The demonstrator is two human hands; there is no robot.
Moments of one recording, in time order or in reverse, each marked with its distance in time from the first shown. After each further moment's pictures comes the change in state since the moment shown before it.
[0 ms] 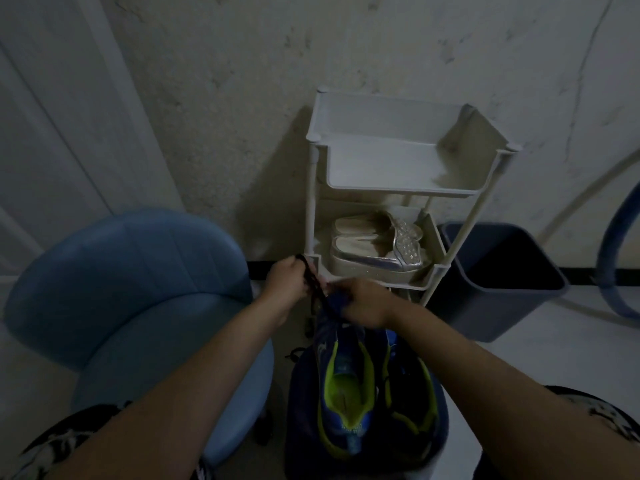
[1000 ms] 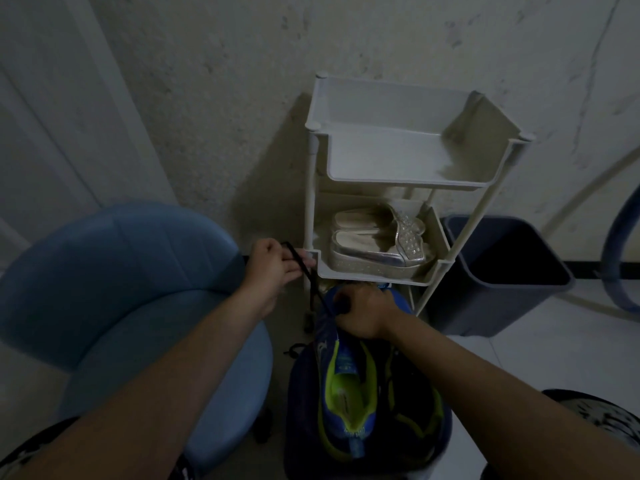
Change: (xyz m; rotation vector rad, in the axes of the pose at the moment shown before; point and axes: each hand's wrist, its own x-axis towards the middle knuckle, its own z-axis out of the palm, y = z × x) left_hand 0.011 0.007 -0.015 -0.160 0.101 0.142; right_hand 0.012 0.019 0.030 -0.199 0.082 0.136
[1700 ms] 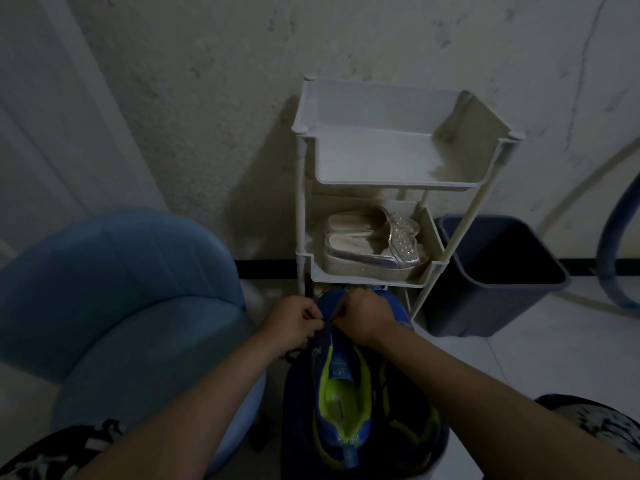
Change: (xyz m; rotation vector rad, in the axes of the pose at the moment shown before) left_hand -0.002 -0.081 0.003 0.799 -0.349 0.023; right_hand 0.005 0.004 0.015 0.045 0.095 0.042
